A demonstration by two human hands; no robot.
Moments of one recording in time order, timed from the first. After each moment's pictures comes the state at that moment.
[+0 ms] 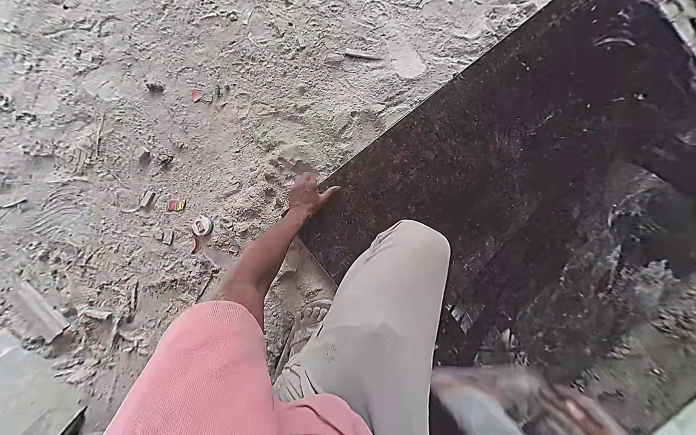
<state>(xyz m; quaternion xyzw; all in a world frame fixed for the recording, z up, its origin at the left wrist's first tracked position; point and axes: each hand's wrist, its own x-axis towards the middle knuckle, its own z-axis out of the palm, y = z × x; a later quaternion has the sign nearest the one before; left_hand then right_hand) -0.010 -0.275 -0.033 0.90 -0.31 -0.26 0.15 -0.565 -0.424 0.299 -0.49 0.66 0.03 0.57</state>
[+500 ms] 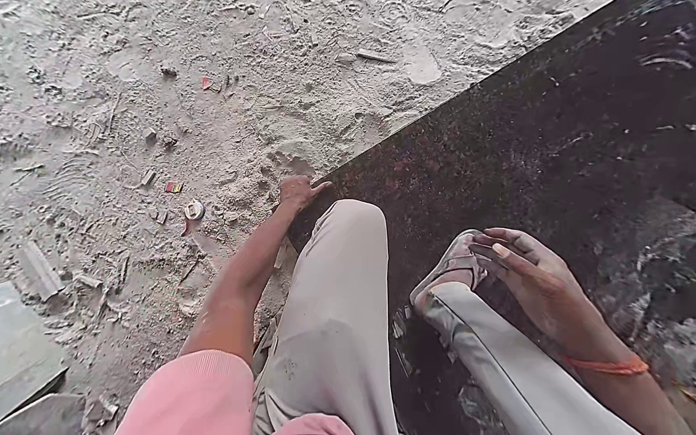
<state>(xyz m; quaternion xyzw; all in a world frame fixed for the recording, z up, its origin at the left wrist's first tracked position) -0.003 -0.294 -0.017 0.91 -0.20 -0.35 0.08 -0.317 -0.565 0.223 -0.63 0.43 0.02 0.64</state>
